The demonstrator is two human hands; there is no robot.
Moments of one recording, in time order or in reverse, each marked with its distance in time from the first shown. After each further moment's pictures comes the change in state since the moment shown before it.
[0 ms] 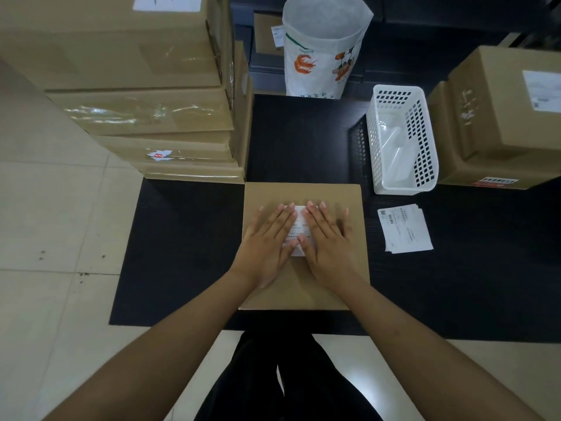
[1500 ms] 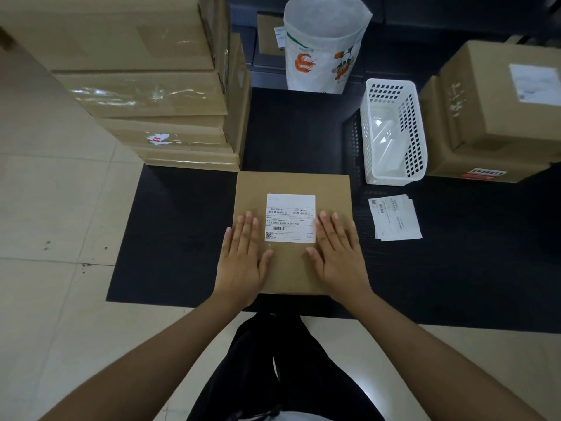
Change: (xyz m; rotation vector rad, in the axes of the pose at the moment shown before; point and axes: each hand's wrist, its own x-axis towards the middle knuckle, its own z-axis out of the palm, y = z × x) left_hand -0.065 0.024 0.030 0.037 0.106 -0.316; right_hand -0.061 0.027 0.002 -0.103 -0.024 -0.003
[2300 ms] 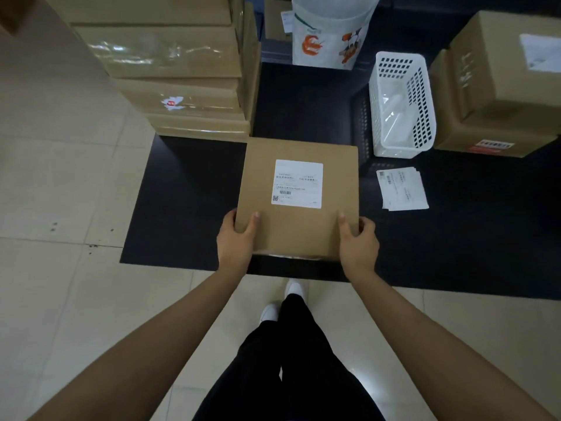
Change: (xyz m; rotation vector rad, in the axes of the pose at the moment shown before) left_hand -0.033 -0.001 -0.013 -1.091 0.097 -0.702; right_hand -0.036 -0.030 -0.009 0.954 0.172 0.926
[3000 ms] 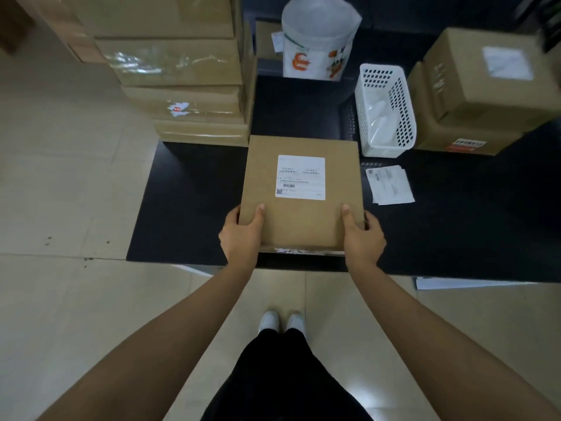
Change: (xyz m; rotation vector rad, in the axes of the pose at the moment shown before) left_hand -0.032 0.020 -0.003 -0.072 0.112 -0.017; right_hand -0.036 -0.016 -0.021 0.193 0.176 0.030
